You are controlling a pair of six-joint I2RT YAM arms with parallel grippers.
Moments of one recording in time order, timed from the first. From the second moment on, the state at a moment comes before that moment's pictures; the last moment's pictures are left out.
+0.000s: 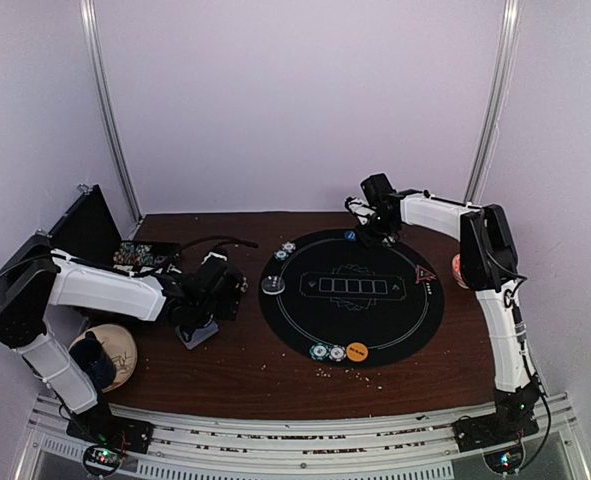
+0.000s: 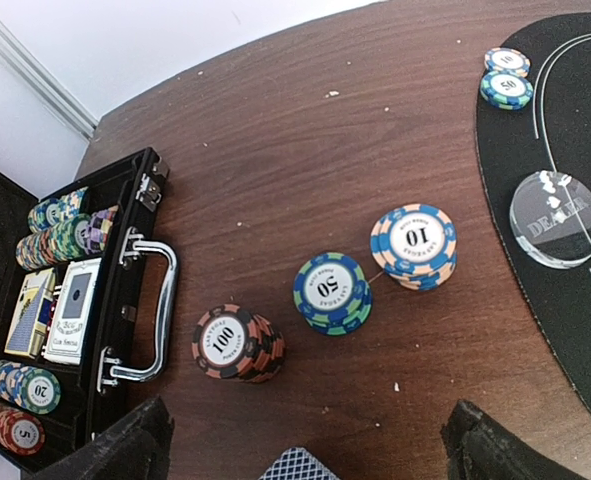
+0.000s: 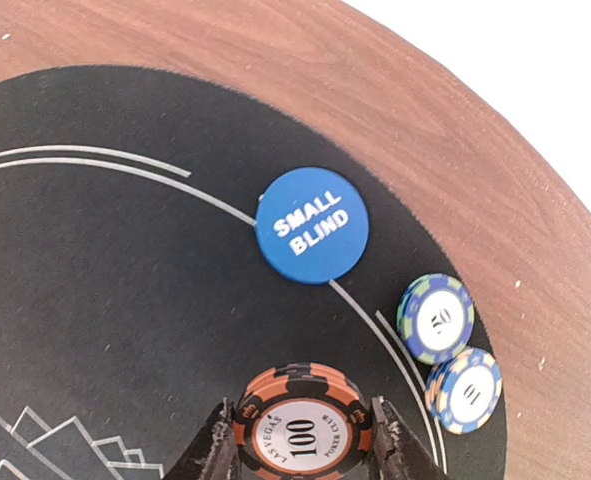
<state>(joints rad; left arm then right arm) -0.85 1.62 0.83 -0.10 -0.76 -0.36 0.40 2.38 2.03 -0.58 0.11 -0.23</state>
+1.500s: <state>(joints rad) -0.86 1.71 0.88 -0.11 -0.76 -0.35 0.37 2.57 2.21 -0.45 0.20 -0.26</state>
